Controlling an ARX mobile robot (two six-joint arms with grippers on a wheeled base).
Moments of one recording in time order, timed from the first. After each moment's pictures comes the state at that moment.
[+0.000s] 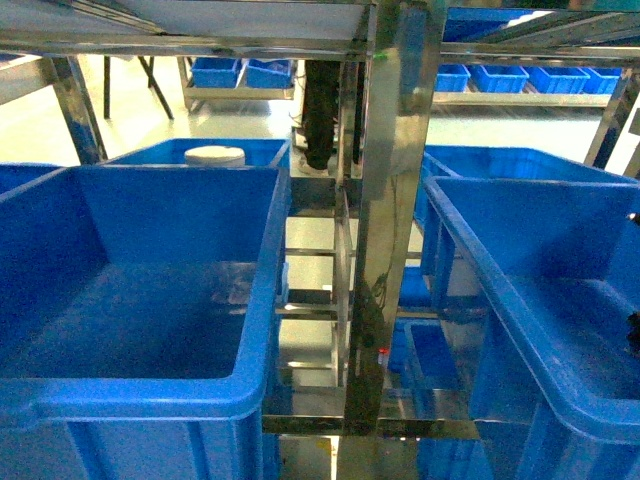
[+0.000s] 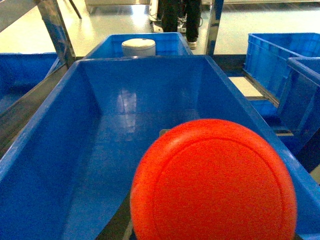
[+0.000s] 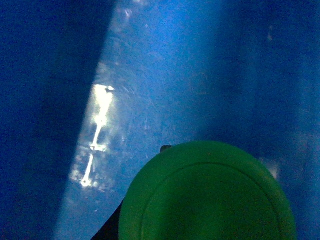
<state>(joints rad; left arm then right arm) -0.29 0.80 0.28 0.25 -0.26 -0.07 -0.12 1.98 1.09 -0.19 -0.11 -0.26</state>
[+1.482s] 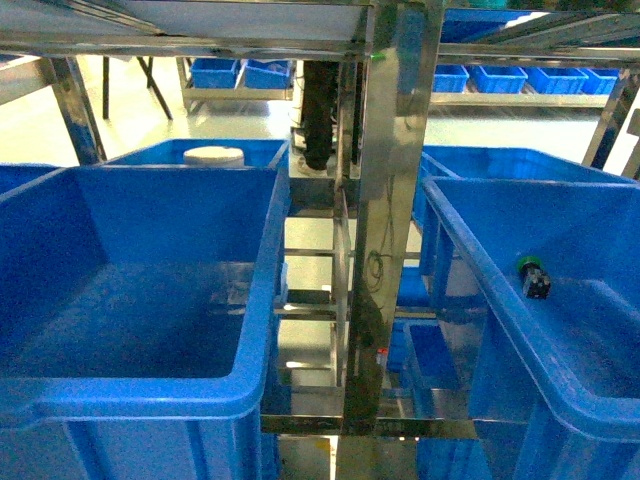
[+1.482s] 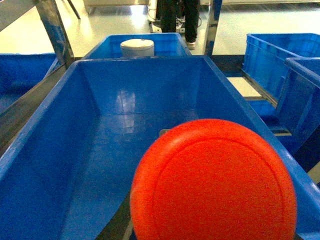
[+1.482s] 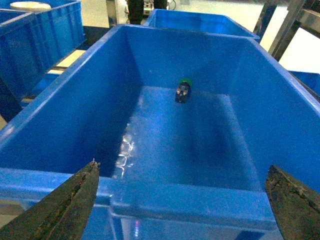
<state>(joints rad) -0.29 0.80 0.28 0.25 -0.26 -0.07 -0.25 0.84 0.13 0.38 -0.25 -0.14</state>
